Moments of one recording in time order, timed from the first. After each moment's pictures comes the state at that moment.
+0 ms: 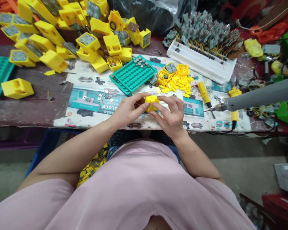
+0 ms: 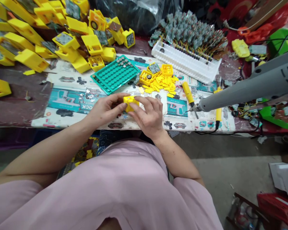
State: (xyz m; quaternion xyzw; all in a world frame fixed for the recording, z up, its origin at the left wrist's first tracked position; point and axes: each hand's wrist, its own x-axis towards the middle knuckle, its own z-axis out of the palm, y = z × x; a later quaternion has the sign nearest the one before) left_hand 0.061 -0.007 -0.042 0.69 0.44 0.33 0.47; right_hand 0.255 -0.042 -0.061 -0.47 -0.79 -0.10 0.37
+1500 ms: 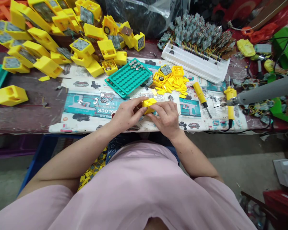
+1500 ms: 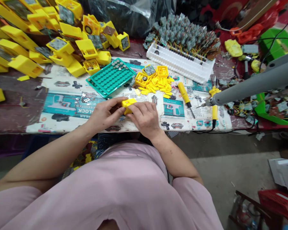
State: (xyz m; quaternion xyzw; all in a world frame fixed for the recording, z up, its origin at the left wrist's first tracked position) left_hand 0.065 -0.008 -0.049 0.78 0.45 0.30 0.31; right_hand 0.256 -0.037 -0.067 -0.44 -0.81 -0.14 0.36
